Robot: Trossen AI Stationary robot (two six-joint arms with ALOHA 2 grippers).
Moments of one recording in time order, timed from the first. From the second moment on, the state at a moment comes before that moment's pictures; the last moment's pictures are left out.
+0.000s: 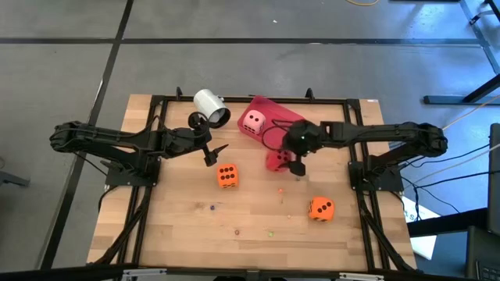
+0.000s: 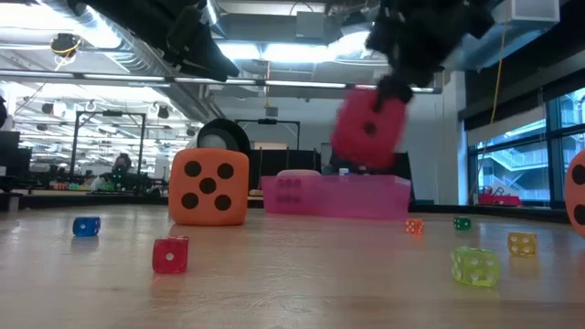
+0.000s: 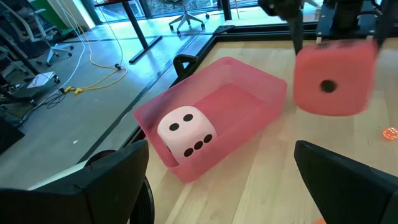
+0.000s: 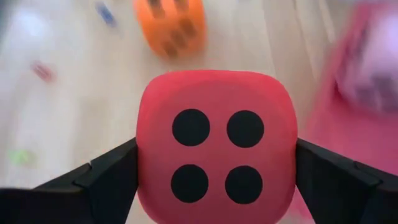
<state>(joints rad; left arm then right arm) 0.05 0.97 0.68 -0.06 -0.50 0.04 -0.12 1.34 0.93 -0.42 -0.18 -0.01</state>
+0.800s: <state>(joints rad) 0.05 0.97 0.68 -0.06 -0.50 0.04 -0.37 1.42 0.97 -0.02 0.19 -0.17</state>
